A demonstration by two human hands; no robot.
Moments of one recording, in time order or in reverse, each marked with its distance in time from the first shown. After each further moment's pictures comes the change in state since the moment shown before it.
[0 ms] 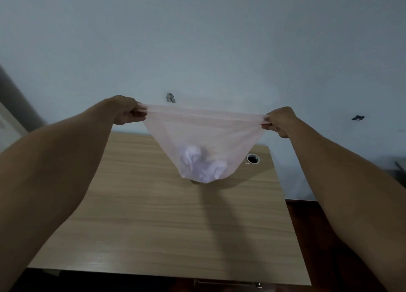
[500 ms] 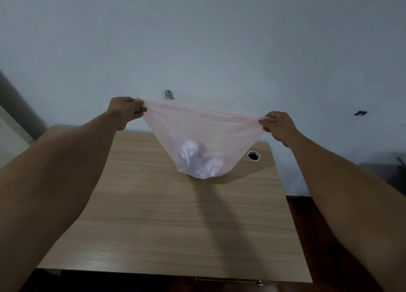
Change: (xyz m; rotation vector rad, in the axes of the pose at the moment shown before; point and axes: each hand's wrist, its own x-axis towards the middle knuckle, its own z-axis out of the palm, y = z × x) left_hand 0.011 -0.027 0.006 -0.055 0.122 0.299; right_hand -0.002 0.042 -0.011 -0.399 -0.056 -0.390
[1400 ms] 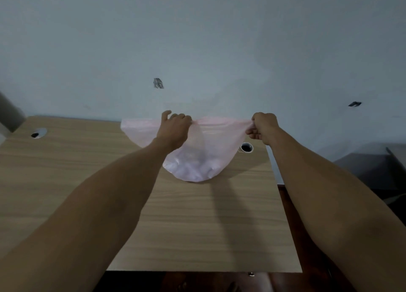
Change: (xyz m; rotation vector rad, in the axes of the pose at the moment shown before) left_hand -0.044 -0.088 0.144 1.221 -0.147 0.864; right_hand 0.000 -0.013 0.041 0.357 0.067 0.499
